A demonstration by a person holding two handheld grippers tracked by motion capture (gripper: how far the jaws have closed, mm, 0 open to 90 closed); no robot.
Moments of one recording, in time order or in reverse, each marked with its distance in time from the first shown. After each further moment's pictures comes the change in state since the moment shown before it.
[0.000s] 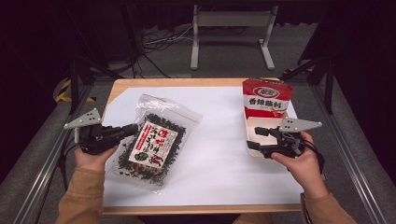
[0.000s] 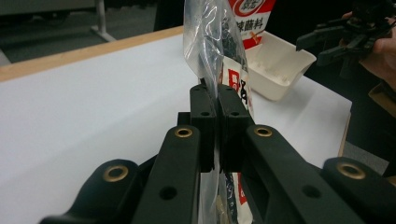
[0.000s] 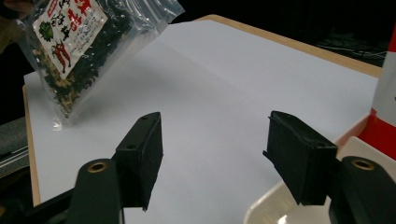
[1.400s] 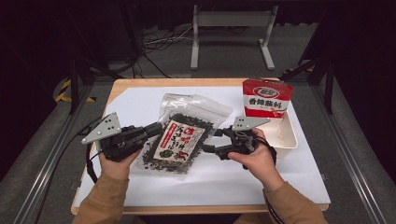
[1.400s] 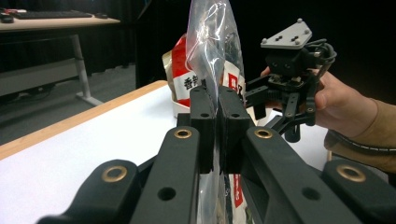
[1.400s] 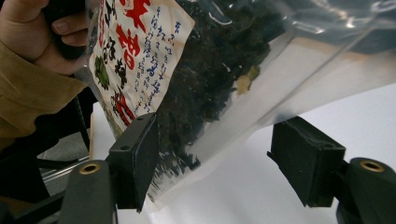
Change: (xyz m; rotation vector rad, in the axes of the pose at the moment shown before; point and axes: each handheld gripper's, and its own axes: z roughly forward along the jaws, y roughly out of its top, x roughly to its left) left arm -0.058 0.014 0.034 -0.187 -0.078 0.174; right arm 0.054 0.032 0.098 -0.065 0.246 -0.001
